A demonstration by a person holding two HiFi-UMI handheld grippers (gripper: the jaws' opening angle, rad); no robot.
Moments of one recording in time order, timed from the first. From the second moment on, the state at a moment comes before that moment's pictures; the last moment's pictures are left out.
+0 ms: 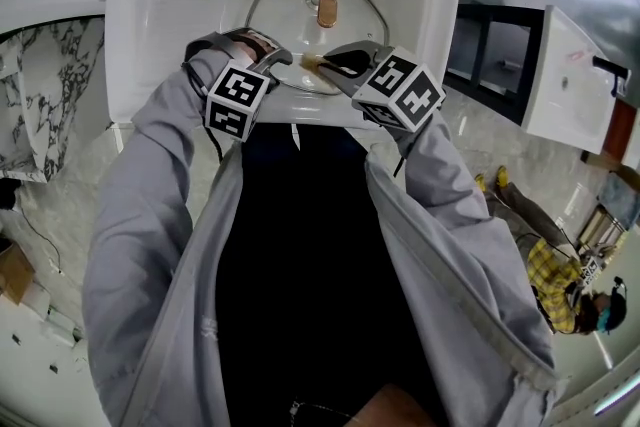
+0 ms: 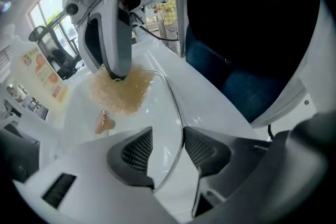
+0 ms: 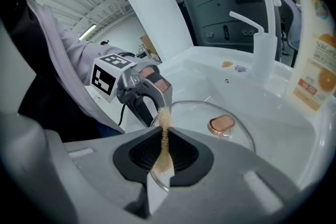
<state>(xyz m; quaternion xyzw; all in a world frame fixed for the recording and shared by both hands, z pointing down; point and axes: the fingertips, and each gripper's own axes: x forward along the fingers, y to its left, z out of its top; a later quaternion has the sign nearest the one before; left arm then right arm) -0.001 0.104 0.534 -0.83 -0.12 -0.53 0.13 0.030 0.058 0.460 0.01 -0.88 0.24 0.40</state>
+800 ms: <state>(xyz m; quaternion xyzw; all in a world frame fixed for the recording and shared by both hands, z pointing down) -0.028 0.079 0.502 -0.89 0.11 -0.41 -0.18 0.002 0.040 0.441 -0.01 -0.90 0.23 0.38</state>
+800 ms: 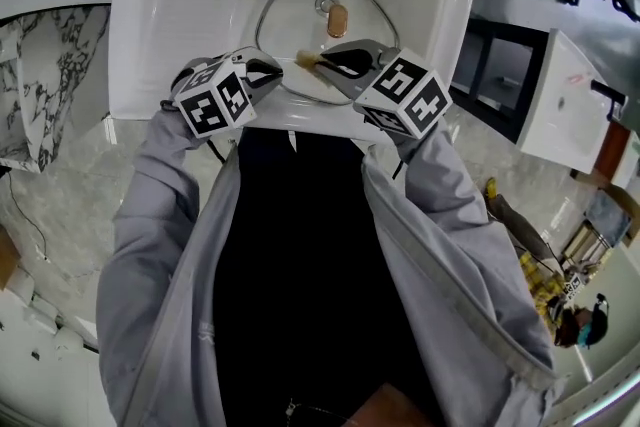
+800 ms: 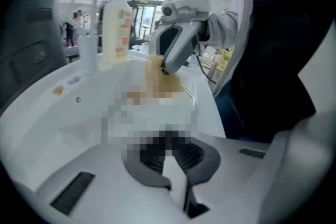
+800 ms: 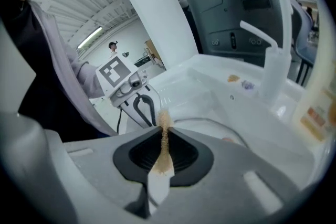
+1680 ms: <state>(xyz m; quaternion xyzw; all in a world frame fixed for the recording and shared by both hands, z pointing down) -0.084 0.070 0.538 -0.73 0.39 -0.37 -0.44 -0.096 -0.032 0.596 -0.14 -0.76 -0.17 0.61</state>
